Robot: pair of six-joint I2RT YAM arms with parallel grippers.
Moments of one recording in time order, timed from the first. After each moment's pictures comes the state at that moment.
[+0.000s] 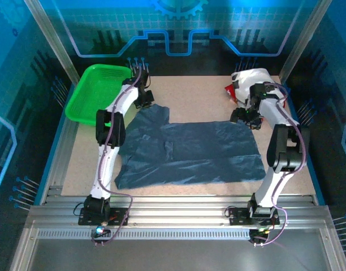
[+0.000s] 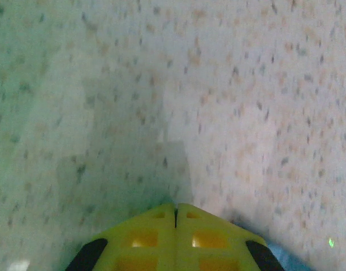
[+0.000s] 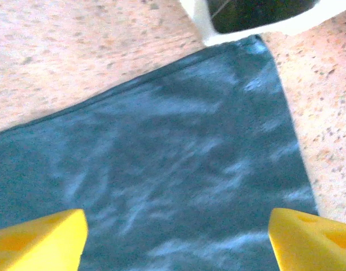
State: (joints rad) left arm -0.15 2.57 2.33 -0.93 0.05 -0.55; right arm -0.06 1.88 1.45 -0.88 -0.09 0.25
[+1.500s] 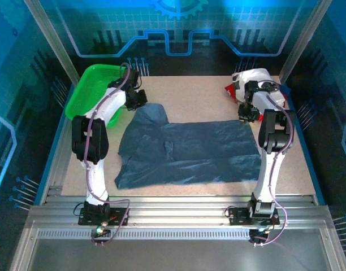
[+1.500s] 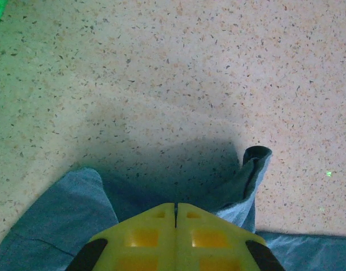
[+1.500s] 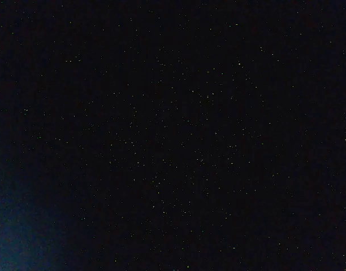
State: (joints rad) left arm -0.15 2.06 1.78 -0.77 0.08 -0.55; right arm -0.07 2.23 1.75 -0.88 0.13 0.27
